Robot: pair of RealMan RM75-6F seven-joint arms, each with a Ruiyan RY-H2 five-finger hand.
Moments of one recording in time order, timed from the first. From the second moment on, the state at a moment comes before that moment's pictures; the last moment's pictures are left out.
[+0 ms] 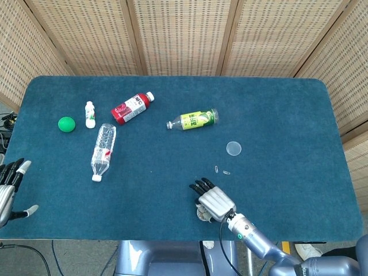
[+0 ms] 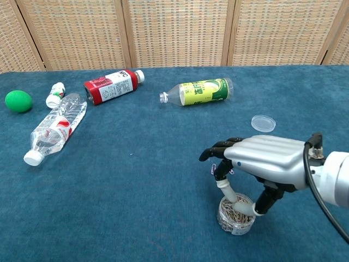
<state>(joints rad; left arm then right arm) -0.10 -0.96 -0.01 -1.80 1.43 1.39 0.12 0.67 -1.51 0.00 -1.78 -1.21 0.94 -0.57</state>
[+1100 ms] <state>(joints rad) -0.10 -0.95 -0.01 -1.80 1.44 1.40 0.09 0.71 -1.51 0.12 -1.70 -1.08 0.98 -0.51</state>
